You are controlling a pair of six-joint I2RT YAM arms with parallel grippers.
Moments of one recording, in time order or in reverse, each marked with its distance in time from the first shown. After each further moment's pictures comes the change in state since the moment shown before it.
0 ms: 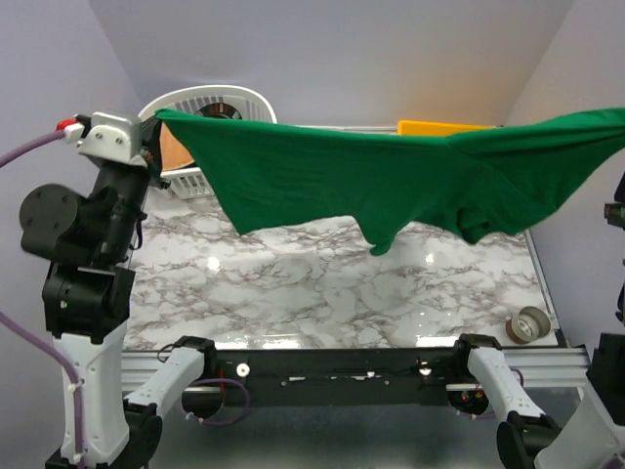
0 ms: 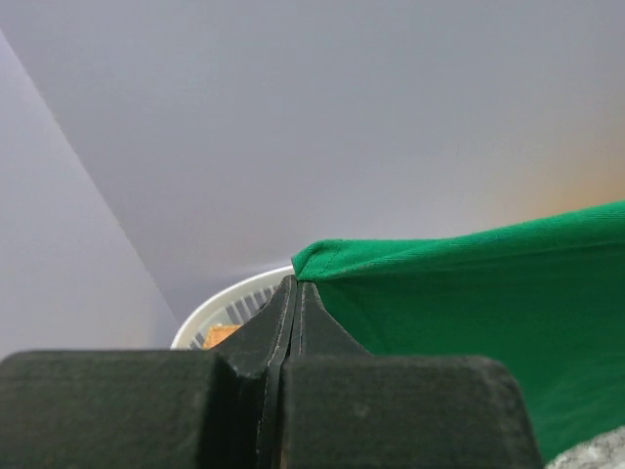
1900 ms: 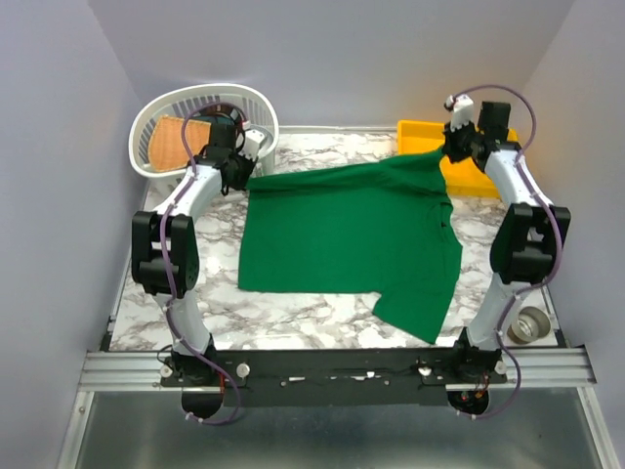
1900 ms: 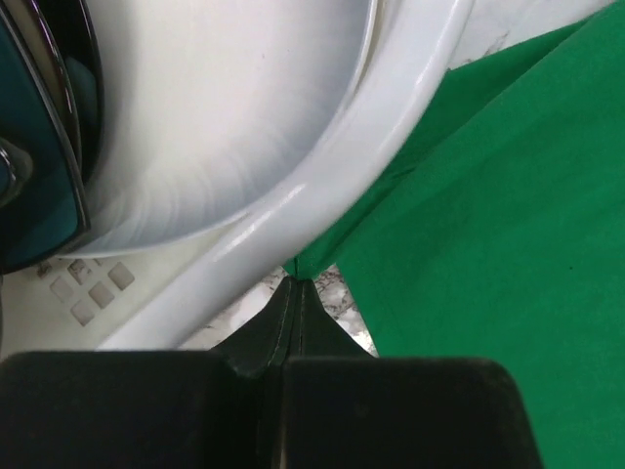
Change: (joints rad) left arm 0.031 0.968 -0.152 0.029 0.071 0.165; right arm 0.016 1.189 -0.124 0.109 -0.242 -0.123
